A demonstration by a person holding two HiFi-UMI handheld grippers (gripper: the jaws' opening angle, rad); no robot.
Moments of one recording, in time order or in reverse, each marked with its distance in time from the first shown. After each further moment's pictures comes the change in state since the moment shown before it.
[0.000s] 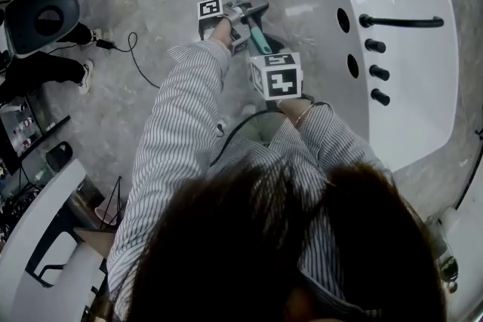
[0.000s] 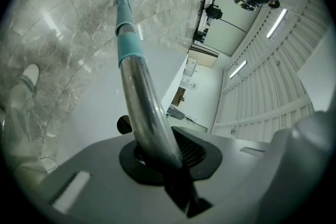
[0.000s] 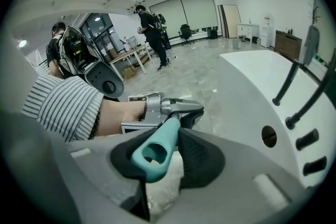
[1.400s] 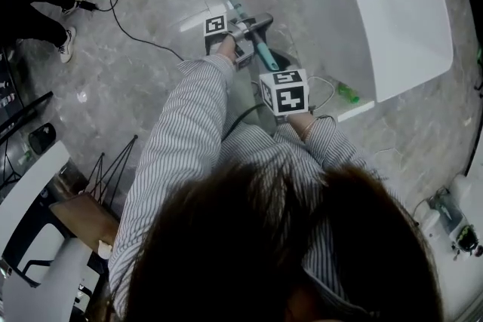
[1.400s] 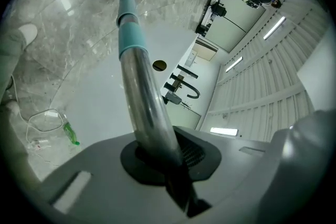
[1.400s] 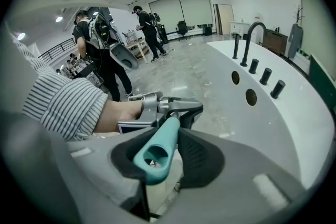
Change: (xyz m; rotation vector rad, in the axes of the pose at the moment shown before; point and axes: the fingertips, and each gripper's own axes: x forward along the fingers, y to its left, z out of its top) left arm -0.145 0.199 -0.369 -0.055 0.101 -0.079; right arm -0.229 0.087 -0.366 0.011 0.035 -0.061
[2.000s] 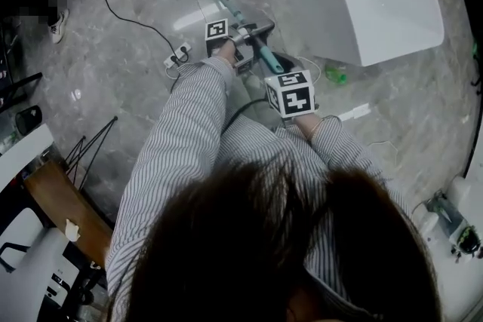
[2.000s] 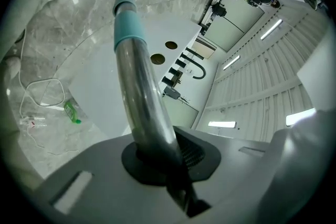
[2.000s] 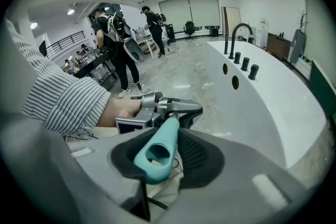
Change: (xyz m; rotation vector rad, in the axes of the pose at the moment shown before) left arm -0.001 0.104 -0.195 -0.024 0.023 -0.059; right arm -0.131 -0.032 -0.175 -0.090 0.010 0.024
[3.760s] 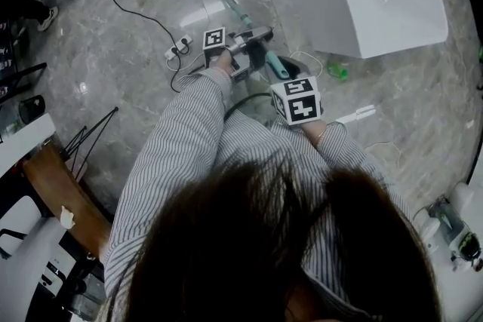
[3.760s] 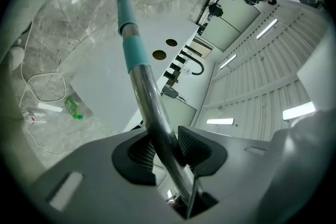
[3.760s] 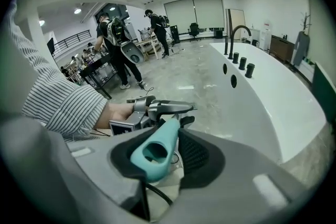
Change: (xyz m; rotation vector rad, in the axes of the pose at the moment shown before) left arm -0.018 0.034 -0.058 0.019 -0.002 -0.028; right arm -0.045 -0.010 -0.052 -0.045 -0.014 0.030
